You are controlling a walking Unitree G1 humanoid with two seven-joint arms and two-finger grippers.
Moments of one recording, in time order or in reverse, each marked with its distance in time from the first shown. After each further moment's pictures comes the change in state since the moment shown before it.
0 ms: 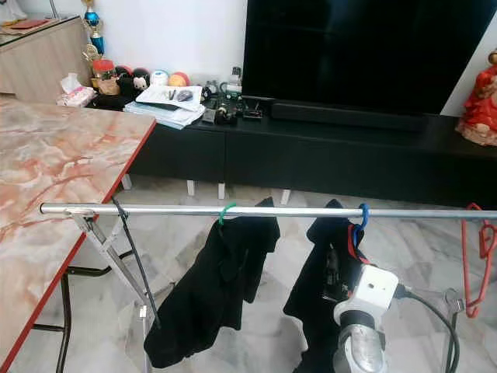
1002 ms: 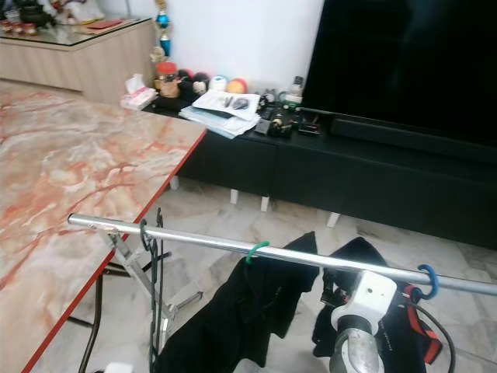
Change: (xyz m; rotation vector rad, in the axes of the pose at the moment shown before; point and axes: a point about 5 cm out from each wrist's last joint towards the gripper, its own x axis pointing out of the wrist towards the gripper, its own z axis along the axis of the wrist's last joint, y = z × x) left arm 0.009 -0.036 0.040 0.004 -0.074 -0.055; right arm -0.005 0.001 -0.006 0.030 0.028 -0.029
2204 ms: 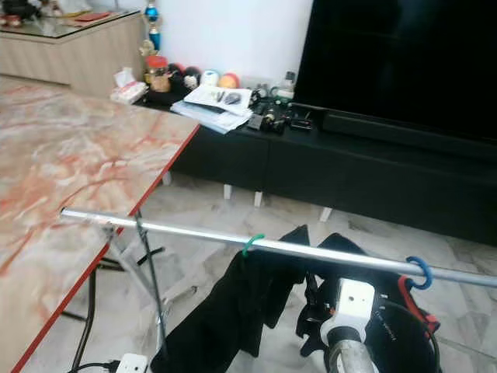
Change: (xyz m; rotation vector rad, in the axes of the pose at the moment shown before) left arm 0.000 0.000 -0.001 0.023 0.017 0.008; right arm -0.008 0.007 -0.019 -0.082 0.121 0.174
